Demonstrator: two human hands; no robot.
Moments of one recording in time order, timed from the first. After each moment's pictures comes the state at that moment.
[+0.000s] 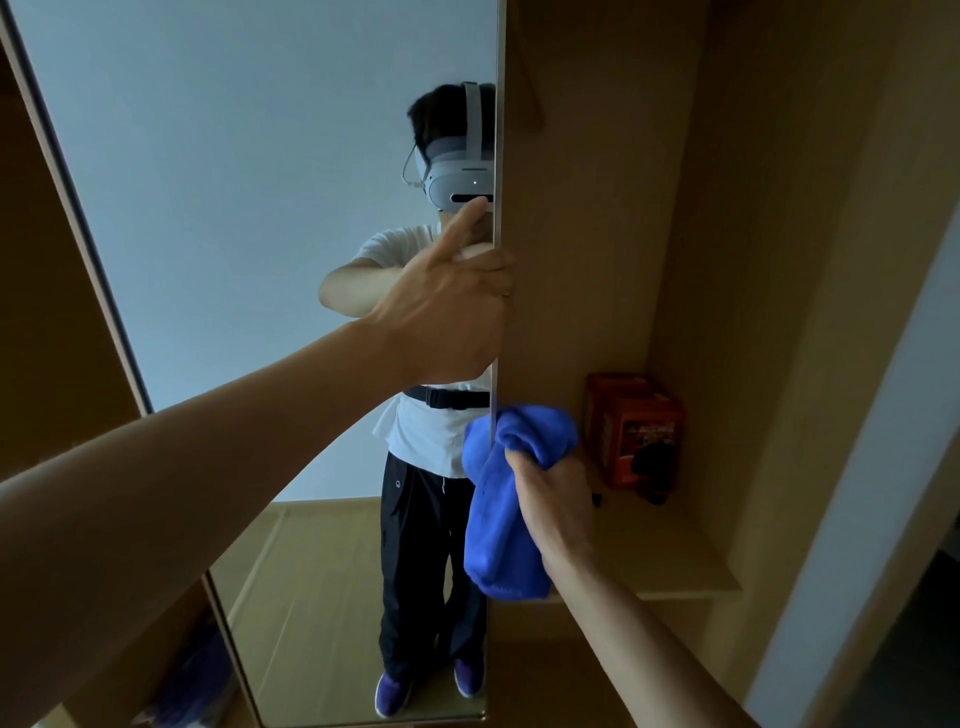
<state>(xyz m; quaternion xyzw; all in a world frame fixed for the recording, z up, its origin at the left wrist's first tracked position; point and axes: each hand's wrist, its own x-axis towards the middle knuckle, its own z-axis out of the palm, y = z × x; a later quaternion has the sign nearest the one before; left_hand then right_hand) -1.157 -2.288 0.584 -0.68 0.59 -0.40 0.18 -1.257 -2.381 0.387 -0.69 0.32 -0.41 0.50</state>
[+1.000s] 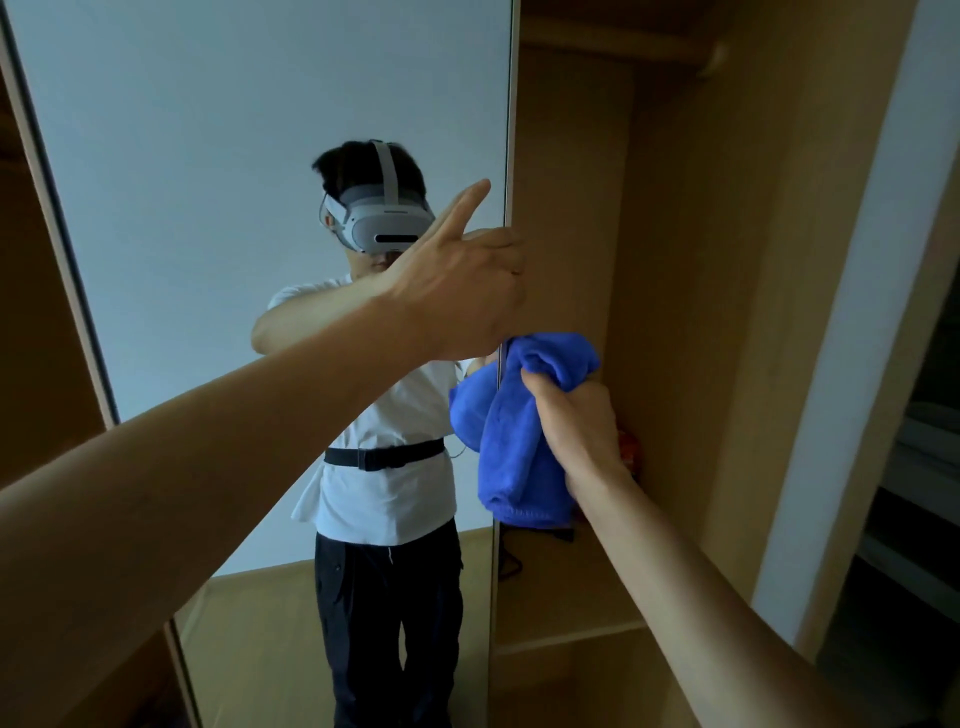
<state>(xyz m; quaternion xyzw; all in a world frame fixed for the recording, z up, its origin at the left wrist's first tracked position) -1.118 -2.296 0.637 -0.56 0.62 -0.54 0.07 -1.243 -2.382 0.510 -0.64 0.36 -0.49 0.47</state>
